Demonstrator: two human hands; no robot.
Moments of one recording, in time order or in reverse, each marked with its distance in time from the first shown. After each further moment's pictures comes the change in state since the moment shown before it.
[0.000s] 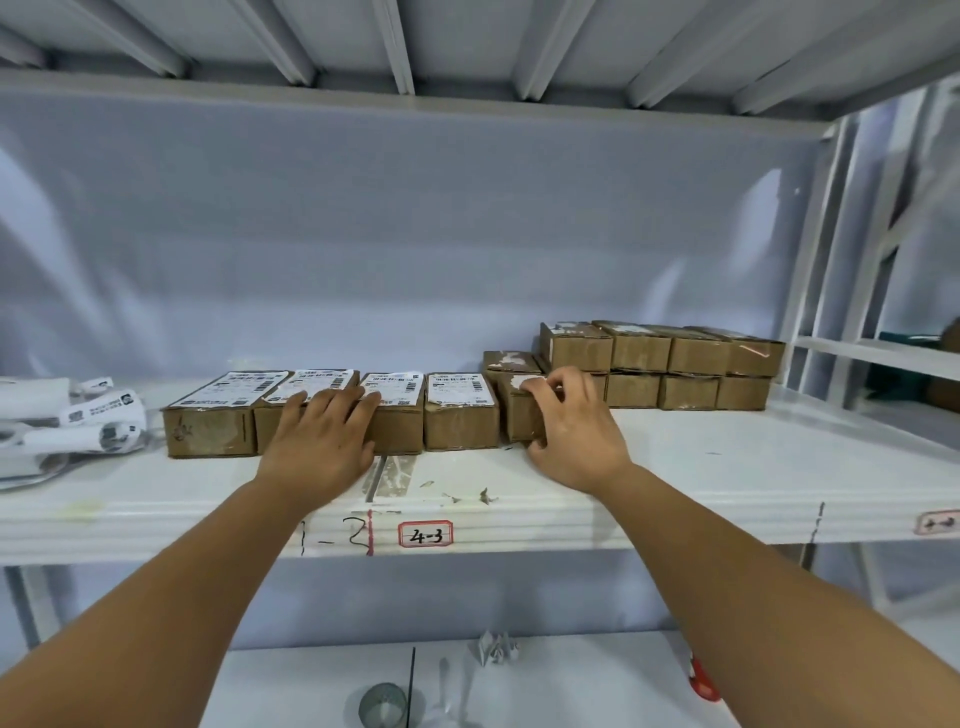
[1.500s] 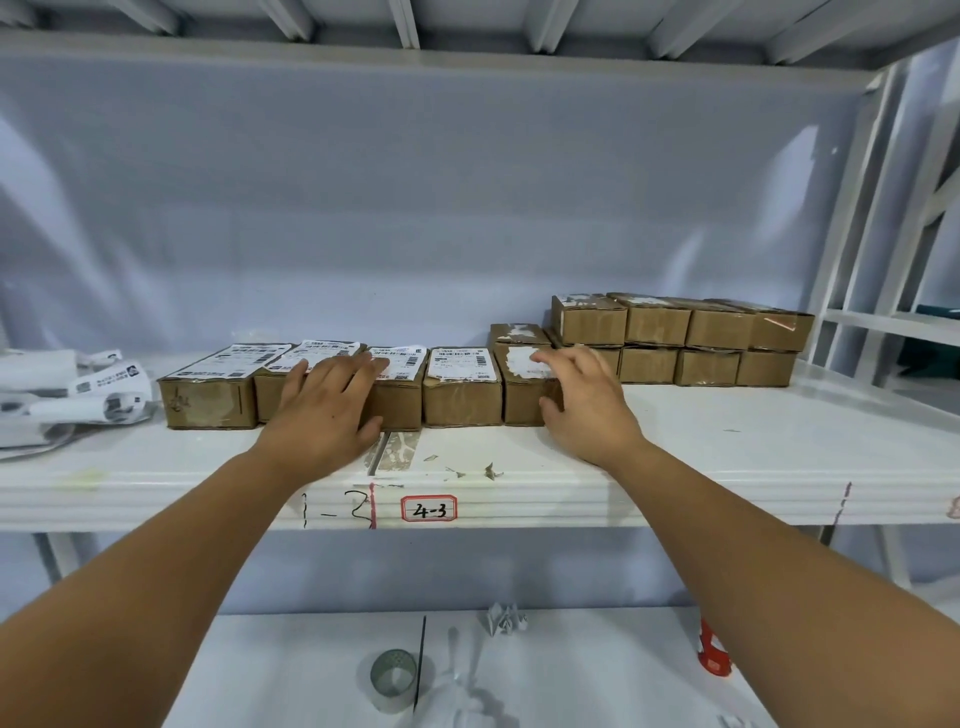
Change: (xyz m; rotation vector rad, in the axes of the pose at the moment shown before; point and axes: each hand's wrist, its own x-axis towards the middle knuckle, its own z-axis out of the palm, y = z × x) left_hand 0.001 -0.001 0.000 -0.171 0.006 -0.027; right_hand 0.002 0.007 0.010 0.260 0.020 0.050
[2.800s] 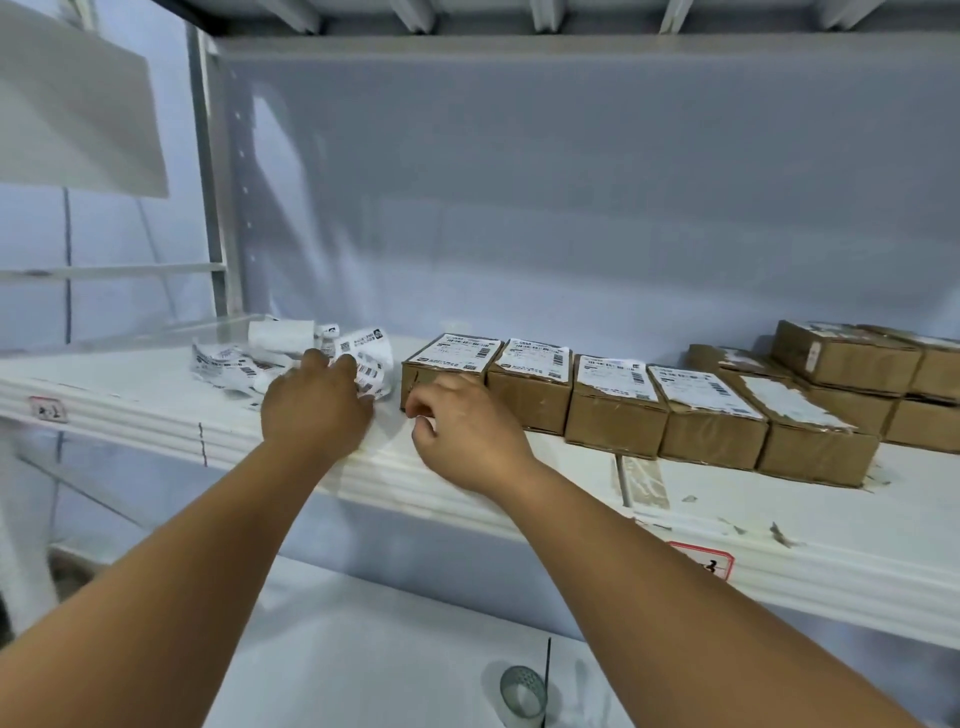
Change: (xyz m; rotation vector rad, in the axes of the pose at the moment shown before) left_hand -0.069 -0.171 -0.028 0.151 -0.023 -0.671; right_hand 0.035 -0.283 0.133 0.232 -0.260 -0.398
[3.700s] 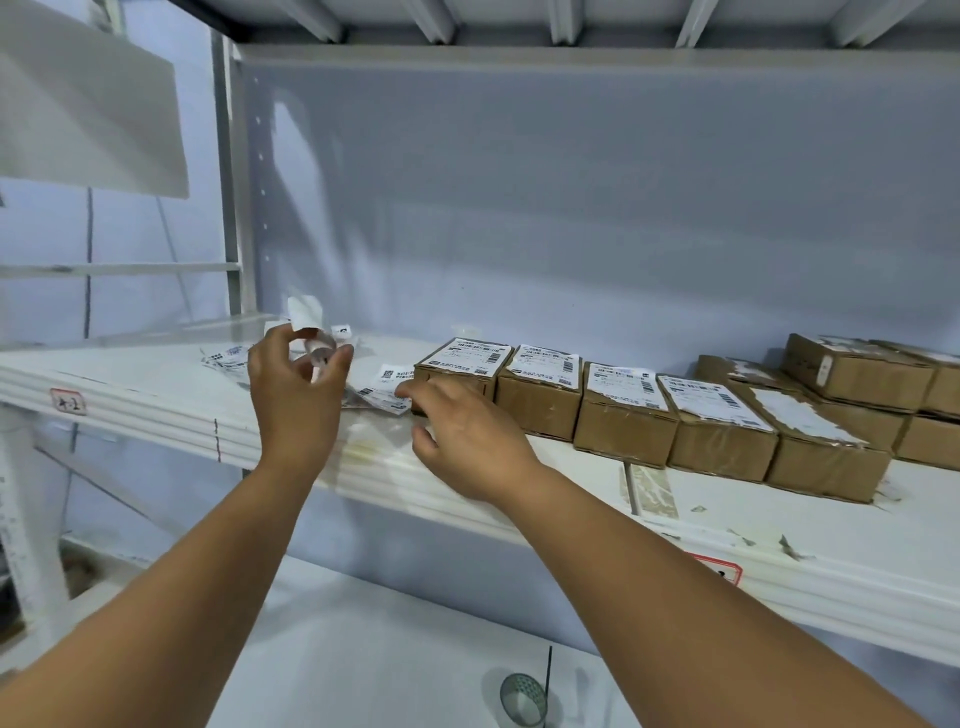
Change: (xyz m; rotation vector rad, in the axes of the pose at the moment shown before) left_hand -0.014 -0.003 -0.020 -1.143 0.381 -0.298; right_hand 0.000 -0.003 0.003 -0.044 -0.065 -0.094
